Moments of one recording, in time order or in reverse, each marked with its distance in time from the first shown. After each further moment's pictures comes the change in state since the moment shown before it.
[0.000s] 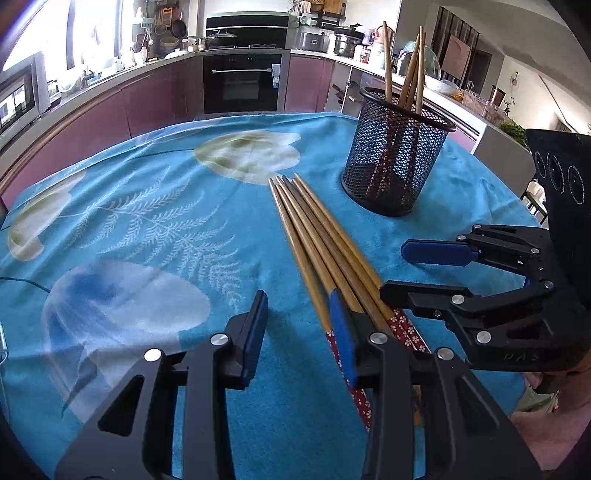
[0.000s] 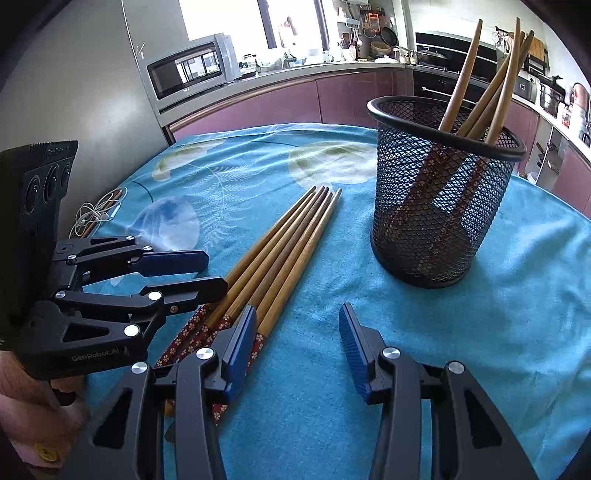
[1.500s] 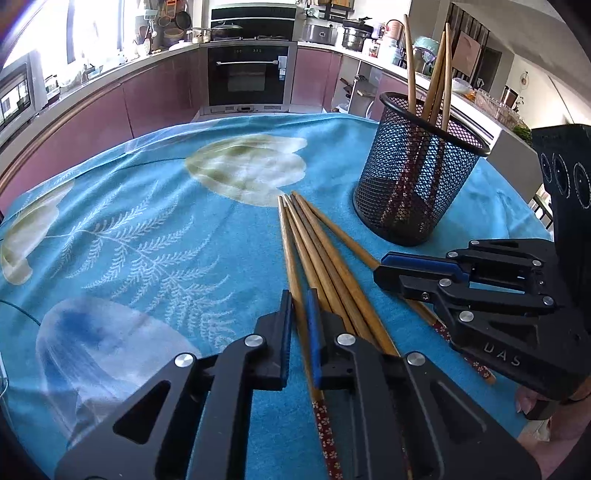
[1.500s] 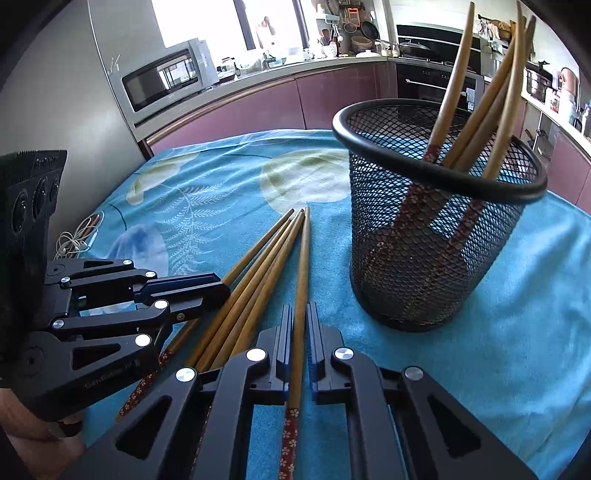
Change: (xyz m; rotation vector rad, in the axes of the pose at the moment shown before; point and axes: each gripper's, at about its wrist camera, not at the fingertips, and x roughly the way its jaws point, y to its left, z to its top) left arm 0.026 0.001 0.033 -0.026 0.031 0.020; right arm 0.016 -0.017 0.025 0.080 -0.010 -0.017
